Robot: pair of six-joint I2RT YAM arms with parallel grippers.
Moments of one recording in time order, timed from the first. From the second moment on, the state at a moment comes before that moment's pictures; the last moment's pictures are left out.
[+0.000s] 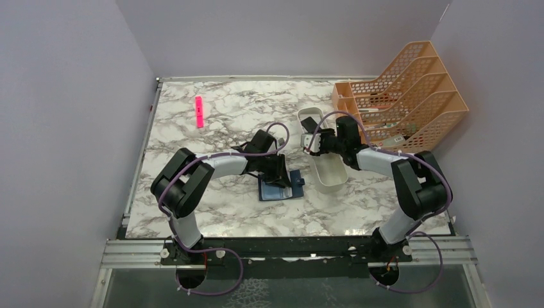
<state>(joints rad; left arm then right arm) -0.66 1.77 0.94 -0.14 0.54 -0.67 0.35 1.65 0.79 0.27 -0.46 -1.25</state>
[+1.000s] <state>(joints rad) -0.66 1.77 0.96 -0.16 0.54 -0.66 0.38 1.63 0.79 0.37 -0.39 -1.31</state>
